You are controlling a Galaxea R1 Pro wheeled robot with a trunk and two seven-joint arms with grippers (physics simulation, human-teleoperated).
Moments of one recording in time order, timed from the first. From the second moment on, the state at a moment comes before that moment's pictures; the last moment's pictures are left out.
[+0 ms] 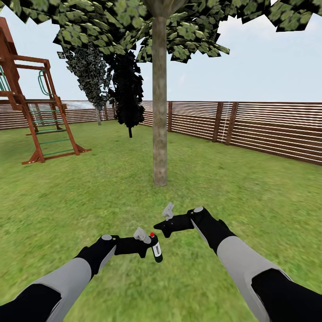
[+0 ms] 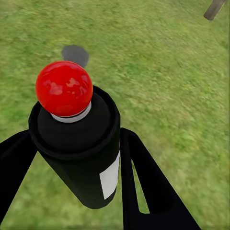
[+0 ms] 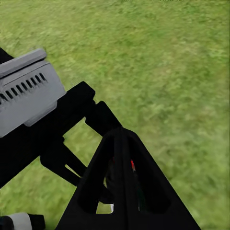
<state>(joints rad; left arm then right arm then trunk) -0.83 -0.02 -0.33 -0.28 0.06 -0.04 -0.90 -0.93 0.09 0.34 -0.50 0.13 0.25 0.95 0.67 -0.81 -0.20</state>
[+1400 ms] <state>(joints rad) -0.83 -0.02 -0.33 -0.28 0.06 -0.04 -0.90 -0.93 0.10 0.44 -0.48 0.12 0.25 0.92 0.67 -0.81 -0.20</state>
